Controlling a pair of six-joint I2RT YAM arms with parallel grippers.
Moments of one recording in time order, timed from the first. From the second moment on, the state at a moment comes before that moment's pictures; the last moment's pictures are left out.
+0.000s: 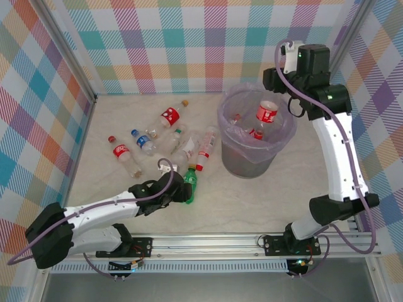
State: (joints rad) left arm -0.91 1.15 0.54 -0.34 -0.27 -0.77; right arm 0.25 1.57 2.09 -0.99 0.04 0.06
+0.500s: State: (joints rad) left arm -0.91 1.39 0.55 -0.19 -0.24 -0.76; right arm 0.23 1.67 1.89 -0.97 -0.08 0.12
